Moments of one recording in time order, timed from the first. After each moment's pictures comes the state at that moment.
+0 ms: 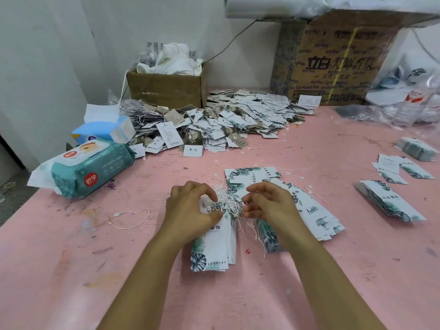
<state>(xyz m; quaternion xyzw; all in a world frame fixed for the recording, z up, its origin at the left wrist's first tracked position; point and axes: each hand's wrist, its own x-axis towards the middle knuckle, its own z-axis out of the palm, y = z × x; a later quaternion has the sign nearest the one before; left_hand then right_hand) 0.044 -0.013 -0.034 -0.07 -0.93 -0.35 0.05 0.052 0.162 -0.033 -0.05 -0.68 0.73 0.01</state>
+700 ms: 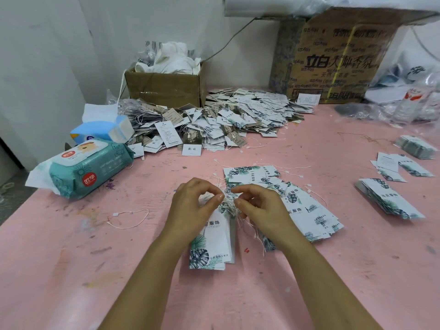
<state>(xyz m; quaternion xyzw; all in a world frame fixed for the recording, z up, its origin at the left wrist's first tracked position) 0.044 -0.006 -0.034 -0.13 -0.87 -0.46 0.13 0.056 0.155 -0.034 0.07 -0.80 0.60 0.03</state>
